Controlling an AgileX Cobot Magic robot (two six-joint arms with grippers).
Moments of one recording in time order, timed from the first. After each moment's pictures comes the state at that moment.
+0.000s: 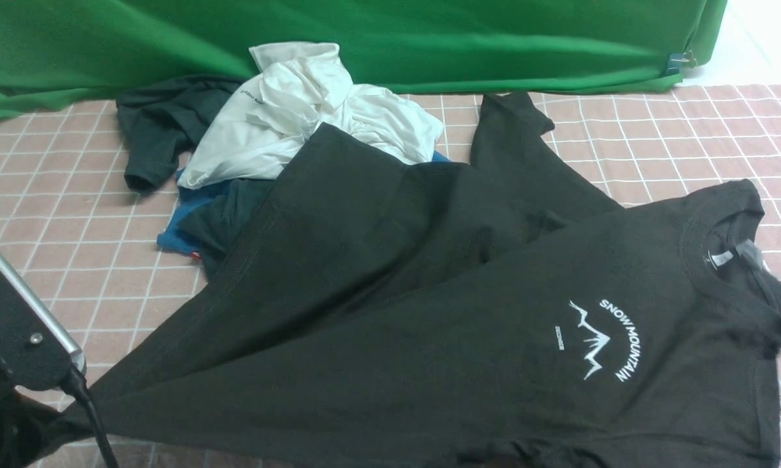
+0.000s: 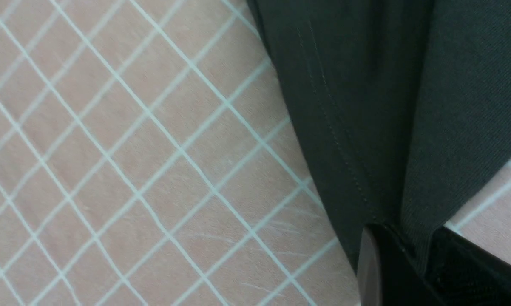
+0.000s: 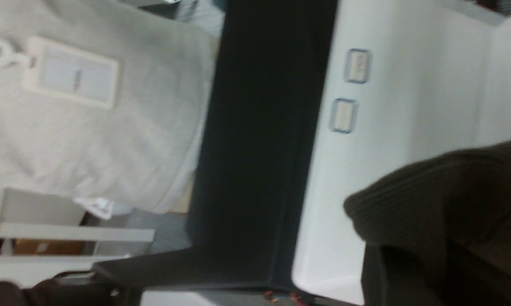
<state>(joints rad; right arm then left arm) 1.51 0.95 -1.05 0.79 1.21 -0.03 -0.14 0.75 -0.58 0.03 0.96 0.62</state>
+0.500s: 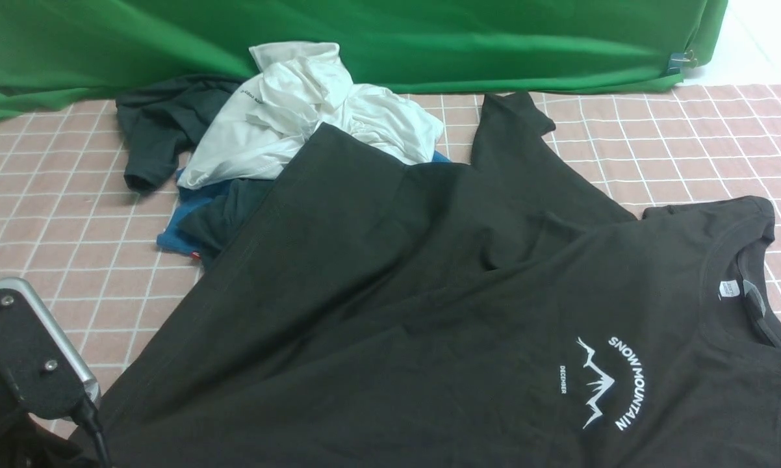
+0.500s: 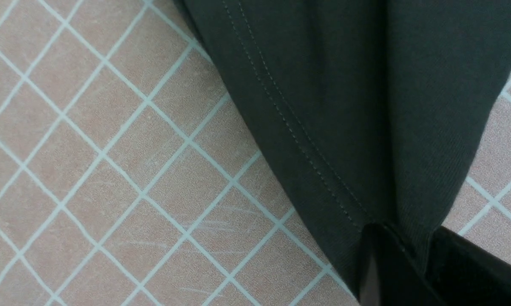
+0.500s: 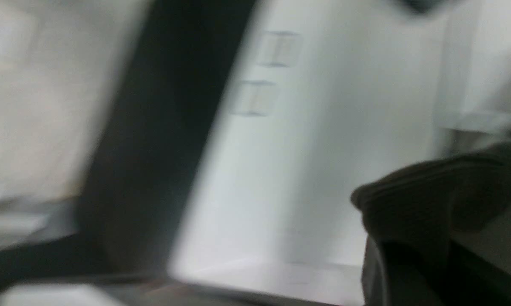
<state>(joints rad) 1.49 0.95 -1.06 0.50 1.21 -0.05 -0.14 0.75 -0.58 -0.07 1.03 0.71</state>
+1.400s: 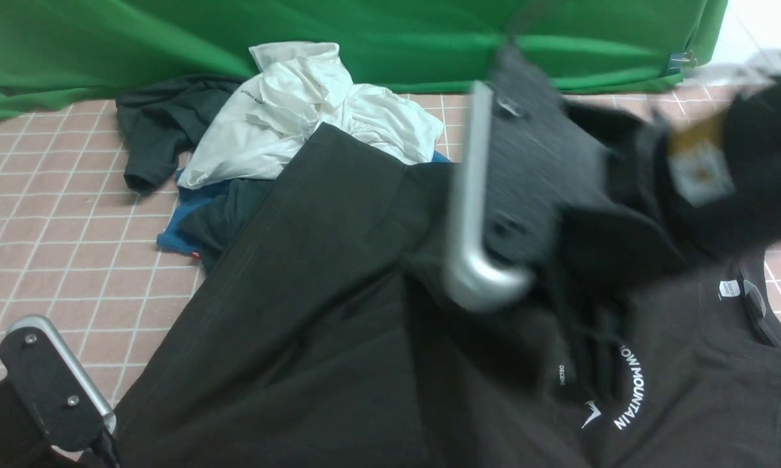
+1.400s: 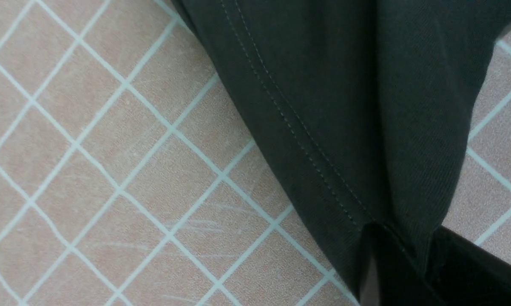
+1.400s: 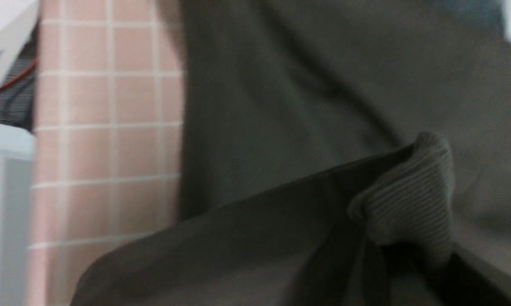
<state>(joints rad) 0.84 1.38 -1.35 0.13 0.88 -0.68 -0.14 0.75 -0.45 -0.06 0.91 0.71</state>
